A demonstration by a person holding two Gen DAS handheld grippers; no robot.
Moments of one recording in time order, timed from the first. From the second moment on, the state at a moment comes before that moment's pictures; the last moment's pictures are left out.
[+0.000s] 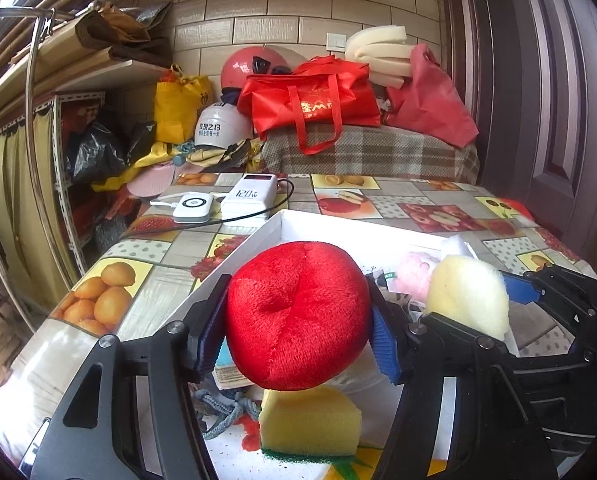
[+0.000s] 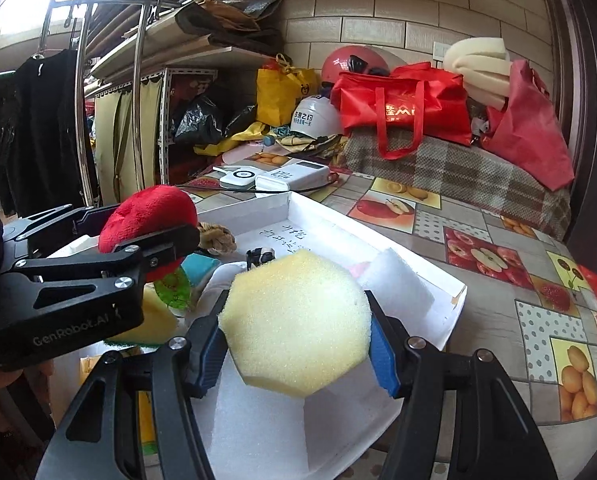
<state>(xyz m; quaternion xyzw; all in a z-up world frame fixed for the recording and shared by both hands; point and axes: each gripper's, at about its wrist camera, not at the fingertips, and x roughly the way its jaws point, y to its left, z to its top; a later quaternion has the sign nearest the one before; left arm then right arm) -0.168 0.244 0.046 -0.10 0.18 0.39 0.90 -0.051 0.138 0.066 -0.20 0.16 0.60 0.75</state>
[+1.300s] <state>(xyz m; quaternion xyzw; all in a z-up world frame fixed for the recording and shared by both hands) -0.187 0.224 0.055 -0.09 0.12 0.42 0.90 -0.044 0.114 0.075 -0.15 0.13 0.58 0.79</state>
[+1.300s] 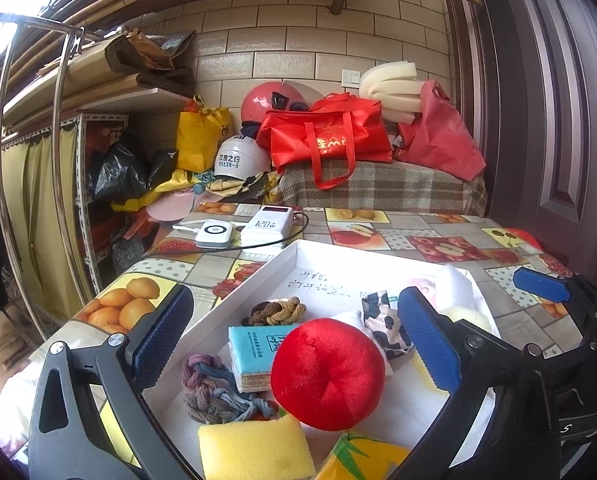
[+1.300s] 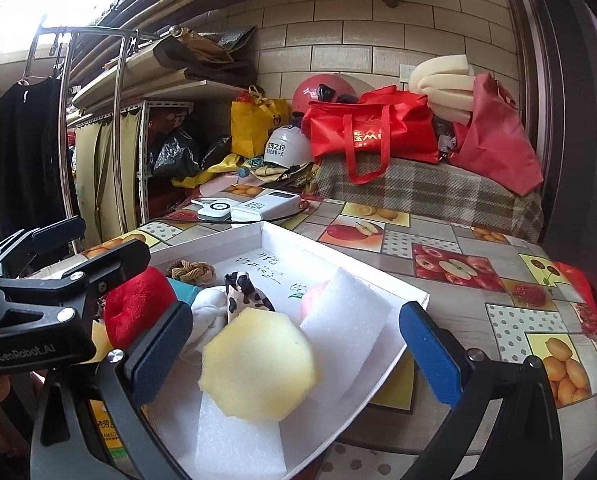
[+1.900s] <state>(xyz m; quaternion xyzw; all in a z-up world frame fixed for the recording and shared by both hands) -0.191 0.162 0.051 -0.06 0.16 0.39 0.91 -0.033 0.046 0.075 -0.13 0.17 0.55 0.81</state>
